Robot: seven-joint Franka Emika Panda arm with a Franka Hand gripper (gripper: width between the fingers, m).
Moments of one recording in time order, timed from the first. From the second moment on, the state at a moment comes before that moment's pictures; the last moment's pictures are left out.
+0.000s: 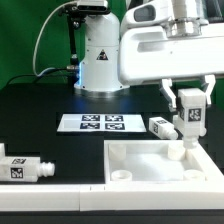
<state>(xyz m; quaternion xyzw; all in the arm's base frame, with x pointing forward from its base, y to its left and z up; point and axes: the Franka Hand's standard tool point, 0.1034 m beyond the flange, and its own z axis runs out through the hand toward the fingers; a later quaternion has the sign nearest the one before) 0.627 0.107 0.127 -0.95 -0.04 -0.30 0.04</state>
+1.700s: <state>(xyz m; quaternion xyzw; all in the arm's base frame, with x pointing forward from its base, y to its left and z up) 0.627 0.111 0.090 -0.96 -0.08 -0.28 0.01</state>
